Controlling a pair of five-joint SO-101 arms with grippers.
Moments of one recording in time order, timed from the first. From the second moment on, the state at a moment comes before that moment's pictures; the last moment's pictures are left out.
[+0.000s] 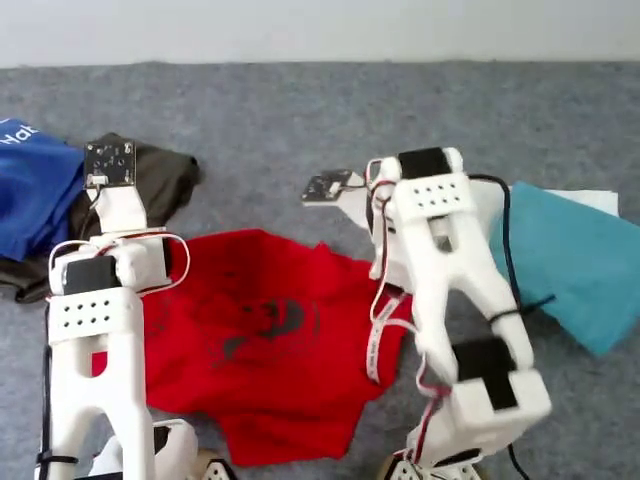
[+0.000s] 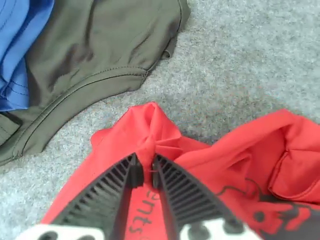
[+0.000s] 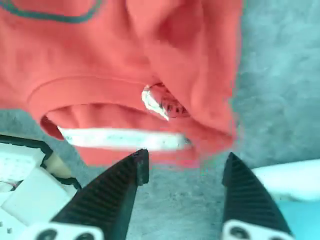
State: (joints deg) left arm -13.1 -31.8 42.9 60.4 1.2; right arm -15.6 4.2 -1.4 100.5 52.8
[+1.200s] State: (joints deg) left arm -13.1 -31.7 42.9 60.4 1.2; right arm -28.6 40.5 -42.5 100.5 21.9
